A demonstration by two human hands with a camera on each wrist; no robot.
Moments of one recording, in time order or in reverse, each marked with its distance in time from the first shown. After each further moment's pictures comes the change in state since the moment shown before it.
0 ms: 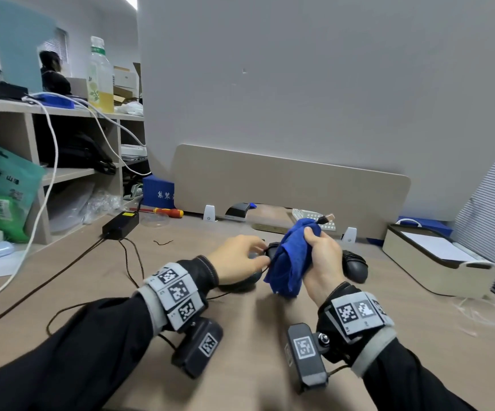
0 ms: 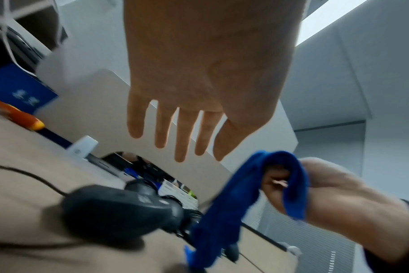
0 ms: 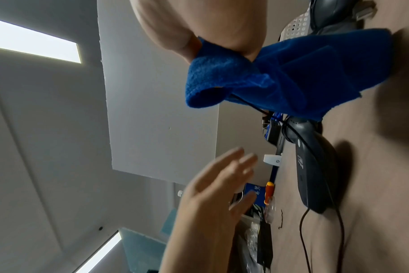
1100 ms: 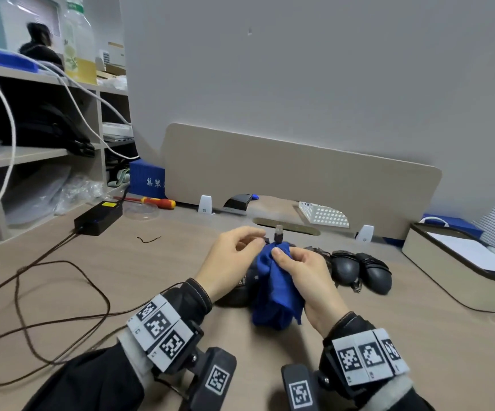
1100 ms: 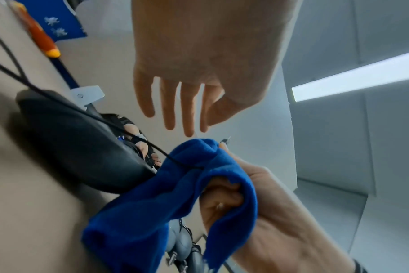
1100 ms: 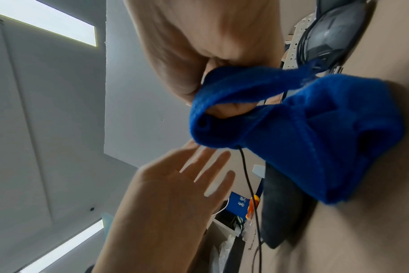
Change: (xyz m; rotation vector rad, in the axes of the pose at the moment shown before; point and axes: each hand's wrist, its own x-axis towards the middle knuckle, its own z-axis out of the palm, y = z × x) left_hand 0.049 -0.050 0.032 -0.561 0.392 0.024; right_hand 0.047 0.056 -0.004 -0.499 -0.304 -0.005
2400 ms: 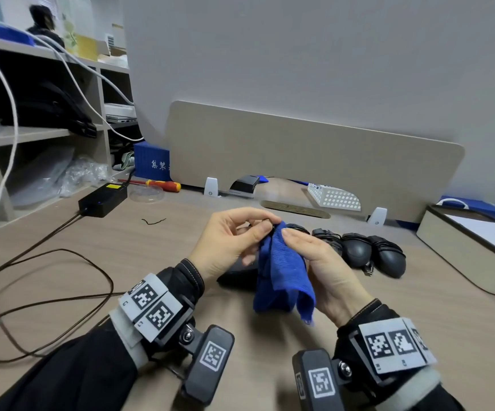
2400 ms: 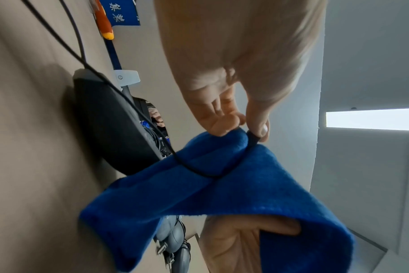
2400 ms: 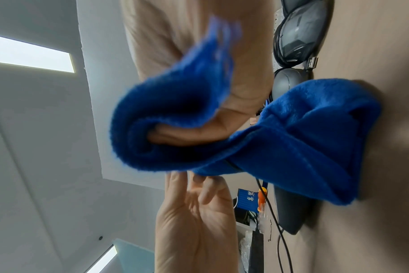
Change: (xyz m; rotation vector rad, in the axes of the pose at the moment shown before) left_hand -0.012 -0.006 -0.010 -0.392 -0.133 0.083; right_hand -0.012 -0.001 -0.004 0.412 -0.275 0.097
